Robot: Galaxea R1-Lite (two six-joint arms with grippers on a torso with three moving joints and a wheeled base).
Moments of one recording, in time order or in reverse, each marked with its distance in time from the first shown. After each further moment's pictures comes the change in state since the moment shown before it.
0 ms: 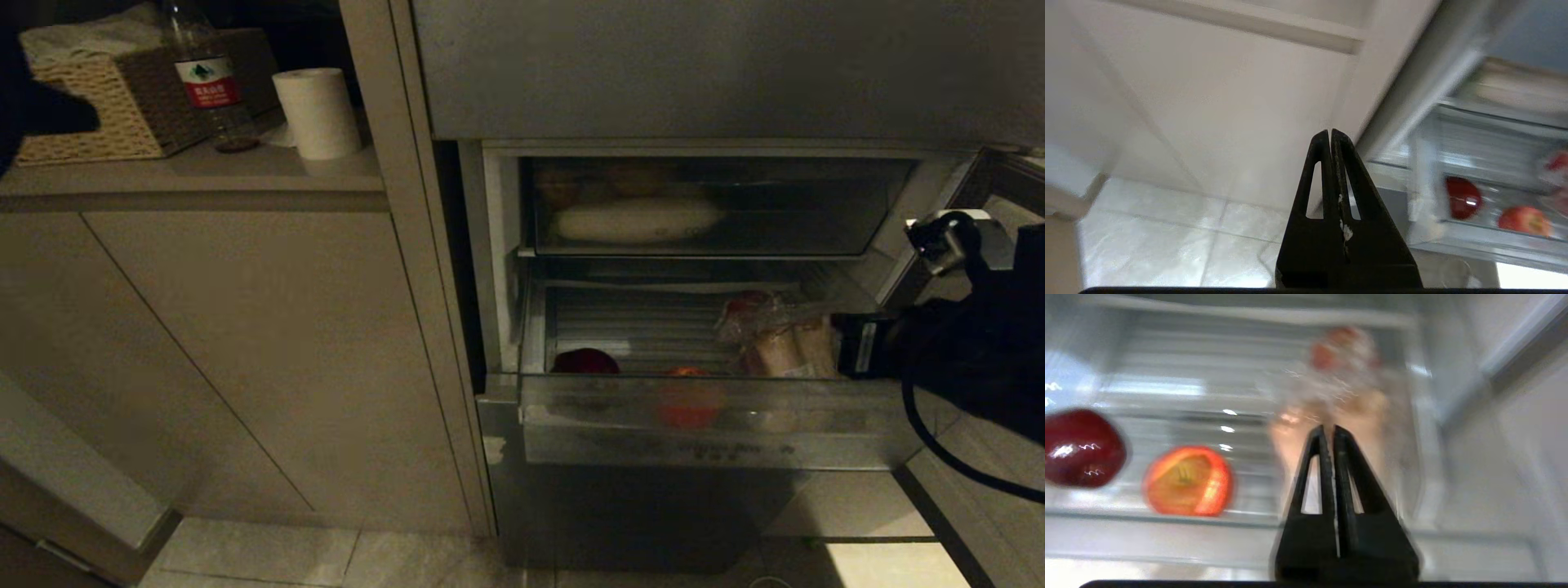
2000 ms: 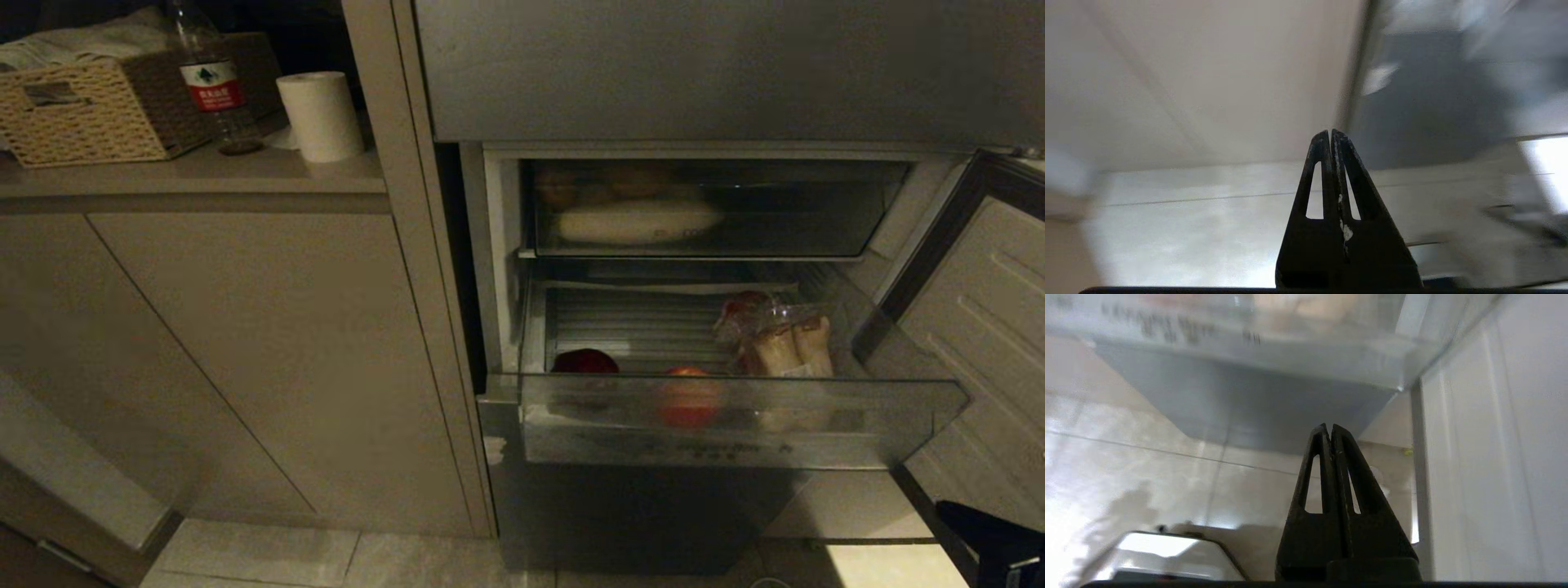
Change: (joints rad) left arm 0.339 -0.896 1.331 -0.429 -0.438 0.299; right arm -0.036 -0.472 0.568 0.030 0.090 -0.096
